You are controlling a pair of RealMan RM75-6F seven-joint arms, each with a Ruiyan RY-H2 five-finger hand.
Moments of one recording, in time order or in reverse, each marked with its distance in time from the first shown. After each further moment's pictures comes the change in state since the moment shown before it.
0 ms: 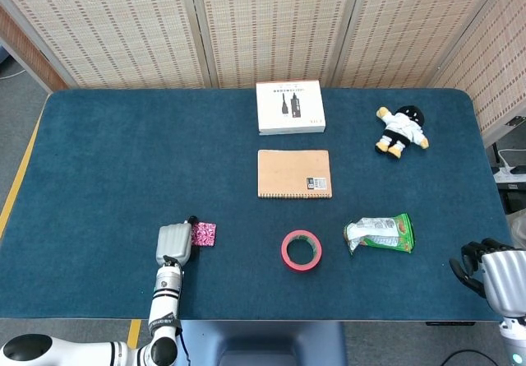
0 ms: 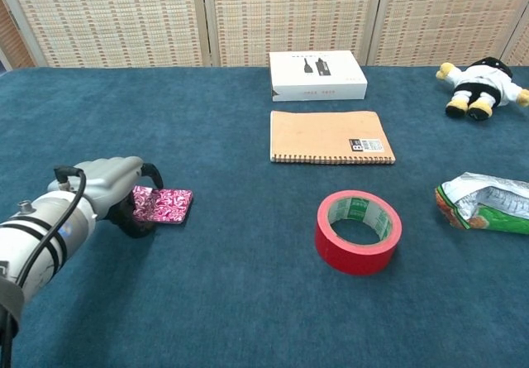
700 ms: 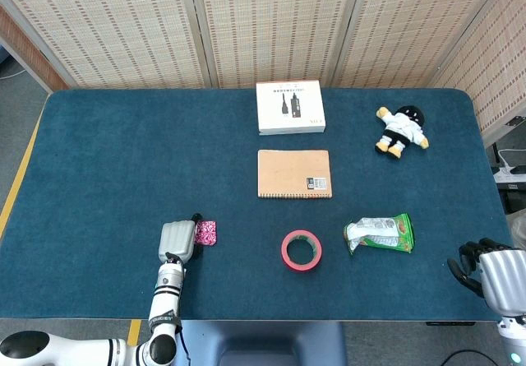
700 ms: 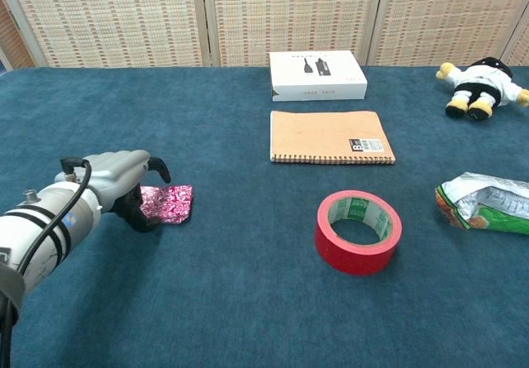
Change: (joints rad) left arm -0.020 0.019 -0.015 -0.025 -0.011 -0.023 0.016; right arm 0.005 -0.001 -0.003 -0.001 -0.003 -0.007 -0.003
